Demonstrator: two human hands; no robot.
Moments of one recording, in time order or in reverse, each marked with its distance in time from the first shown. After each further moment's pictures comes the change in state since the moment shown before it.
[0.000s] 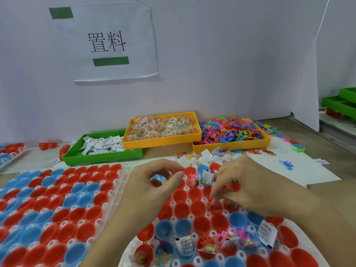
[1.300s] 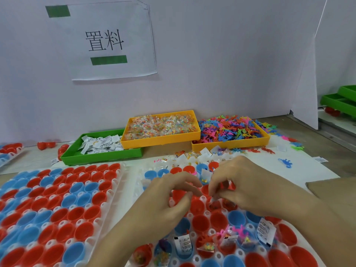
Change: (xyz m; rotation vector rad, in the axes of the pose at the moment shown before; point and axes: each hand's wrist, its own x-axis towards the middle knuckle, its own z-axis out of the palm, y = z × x) left_hand -0.007 -0.005 0.009 0.283 -0.385 0.079; right_hand 0.002 -0.004 0.003 -0.042 0.015 -0.009
